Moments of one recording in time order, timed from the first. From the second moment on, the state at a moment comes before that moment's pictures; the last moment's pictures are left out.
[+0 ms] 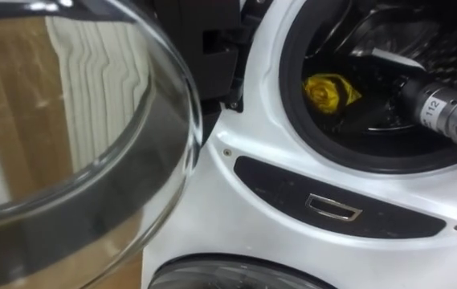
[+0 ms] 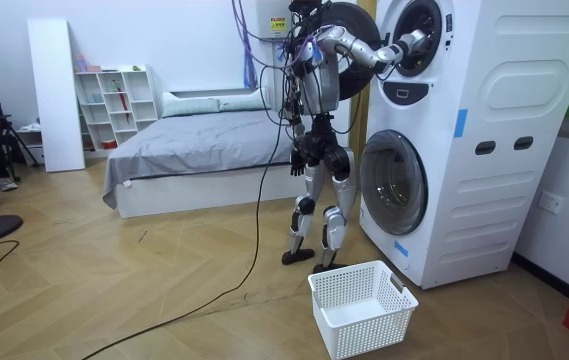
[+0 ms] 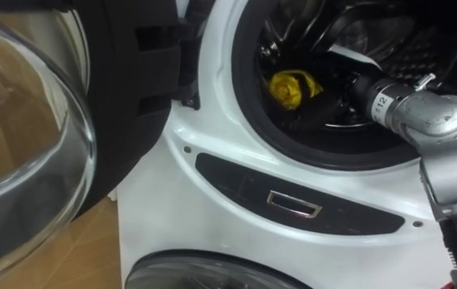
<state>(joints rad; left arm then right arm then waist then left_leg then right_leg) 0.17 0.29 0.20 0.99 0.24 0.29 0.11 -0.67 -0.65 0.03 0.26 -0.13 0.29 0.59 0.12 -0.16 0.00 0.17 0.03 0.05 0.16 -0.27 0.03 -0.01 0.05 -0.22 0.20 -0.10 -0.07</state>
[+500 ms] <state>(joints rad) 0.15 0.29 0.20 0.99 0.23 0.26 0.12 -0.60 -0.65 0.02 0.10 -0.38 0.26 0.58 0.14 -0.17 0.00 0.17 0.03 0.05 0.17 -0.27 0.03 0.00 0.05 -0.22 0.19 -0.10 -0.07</state>
